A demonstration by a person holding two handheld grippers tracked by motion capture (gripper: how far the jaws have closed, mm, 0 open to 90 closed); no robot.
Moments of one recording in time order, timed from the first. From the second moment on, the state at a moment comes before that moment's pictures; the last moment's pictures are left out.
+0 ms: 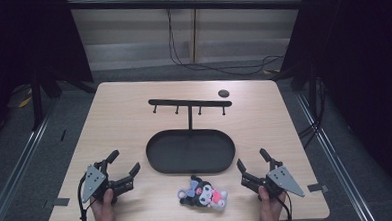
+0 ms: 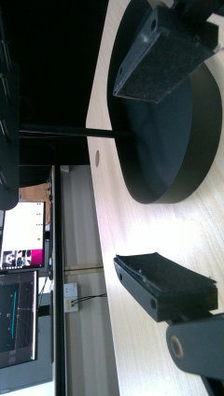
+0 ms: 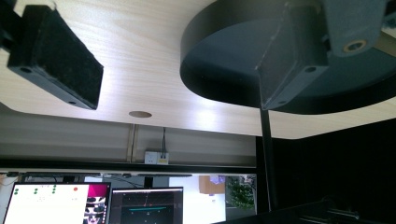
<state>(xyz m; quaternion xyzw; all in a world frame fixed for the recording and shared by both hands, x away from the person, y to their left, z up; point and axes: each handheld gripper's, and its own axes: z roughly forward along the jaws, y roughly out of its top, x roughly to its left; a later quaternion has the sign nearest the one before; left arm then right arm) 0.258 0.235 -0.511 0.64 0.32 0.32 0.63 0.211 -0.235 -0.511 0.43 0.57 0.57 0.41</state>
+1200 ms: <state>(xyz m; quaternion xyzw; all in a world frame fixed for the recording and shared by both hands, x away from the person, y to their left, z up) 0.258 0.234 -0.511 0.63 0.32 0.32 0.63 0.218 -0.211 -0.484 0.43 0.69 0.52 0.26</state>
